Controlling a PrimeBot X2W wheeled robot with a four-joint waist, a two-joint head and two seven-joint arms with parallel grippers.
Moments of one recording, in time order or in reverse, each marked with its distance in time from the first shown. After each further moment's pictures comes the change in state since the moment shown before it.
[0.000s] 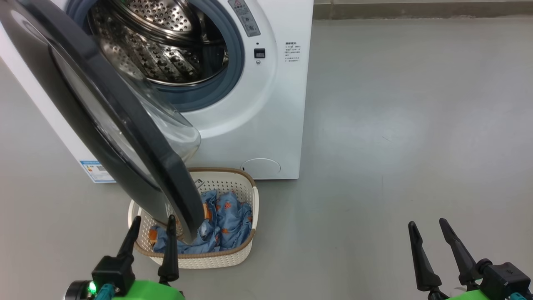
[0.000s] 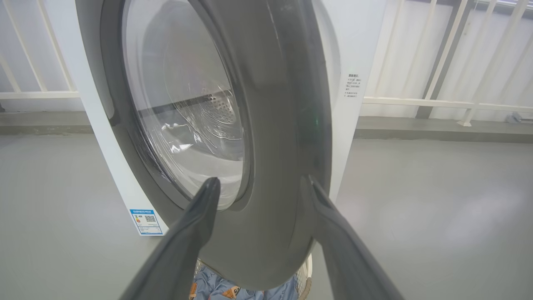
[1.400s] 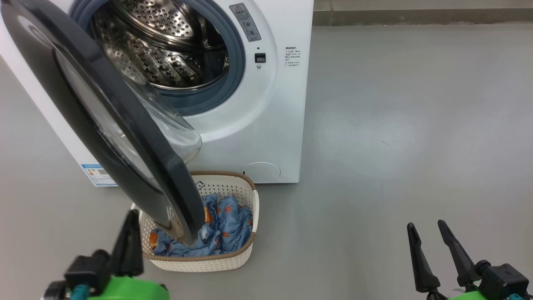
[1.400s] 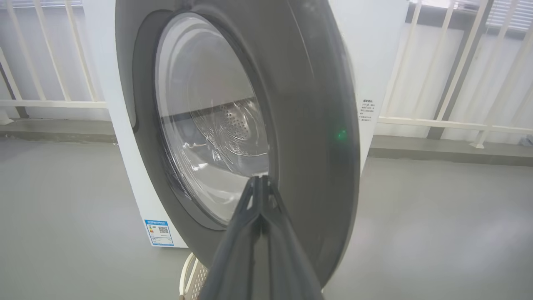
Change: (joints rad) left arm 0.014 0.000 0.057 -0.037 -0.002 -0.006 0.000; right arm 0.000 0.000 0.004 0.014 0.007 0.000 -0.008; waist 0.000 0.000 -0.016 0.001
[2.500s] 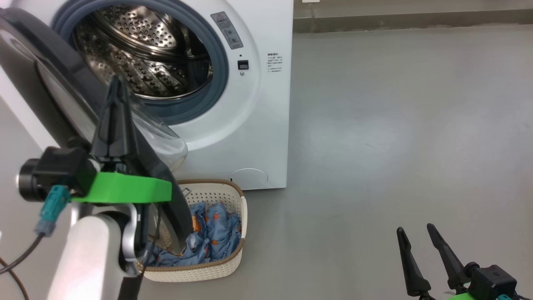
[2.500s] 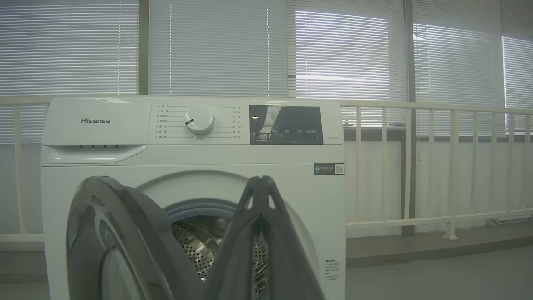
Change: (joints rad) left arm -0.389 0.024 -0.039 -0.140 -0.013 -0.035 0.055; right arm 0.000 0.000 0.034 0.019 -0.001 0.000 0.000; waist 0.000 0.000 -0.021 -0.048
